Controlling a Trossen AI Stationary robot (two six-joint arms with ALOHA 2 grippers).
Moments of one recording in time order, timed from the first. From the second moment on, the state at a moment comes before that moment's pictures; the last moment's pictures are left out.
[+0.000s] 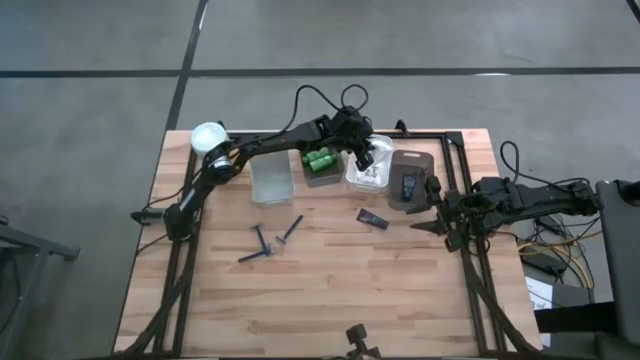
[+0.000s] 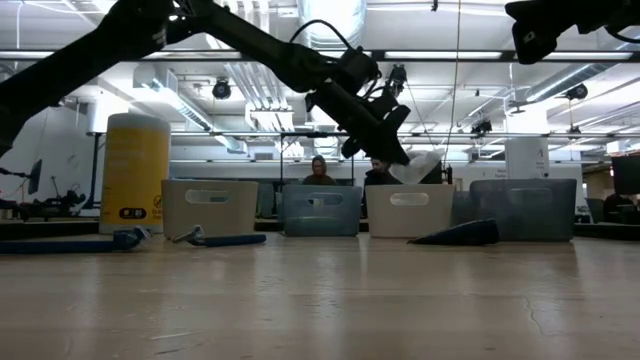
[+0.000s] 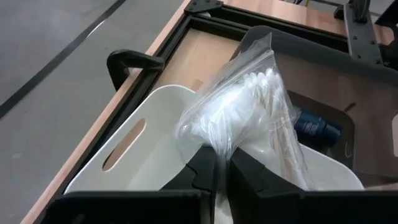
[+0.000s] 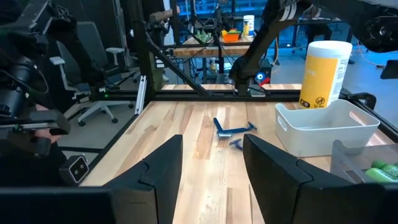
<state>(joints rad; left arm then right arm) 0.43 2.27 2.01 -0.29 0.12 0.00 0.12 0.39 0.42 -0.13 -0.08 0.10</state>
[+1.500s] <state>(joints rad) 0.37 2.12 1.99 -0.38 0.02 0.02 0.12 0.39 0.42 -0.15 -0.08 0.11</state>
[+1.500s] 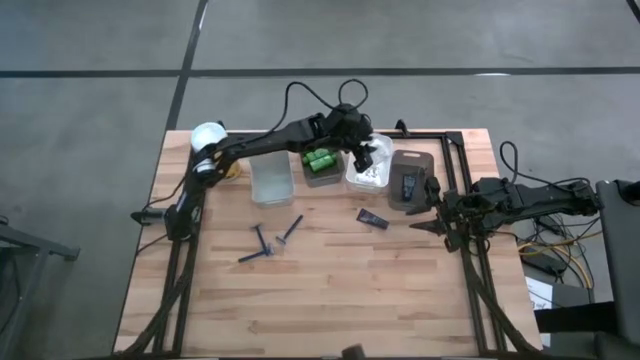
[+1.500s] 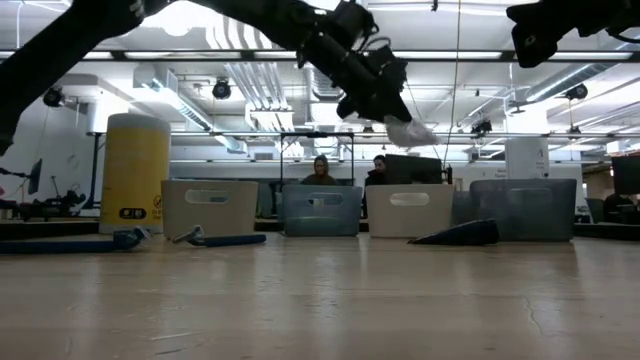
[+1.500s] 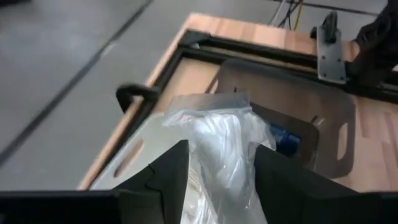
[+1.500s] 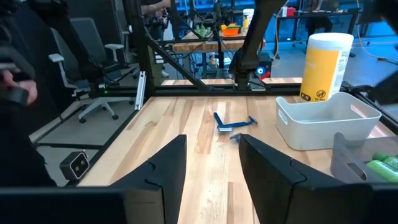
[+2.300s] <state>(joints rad) 0.33 2.06 1.89 -0.39 -0.13 -0.02 0.12 0.40 0.42 -0.15 -0.08 0.11</state>
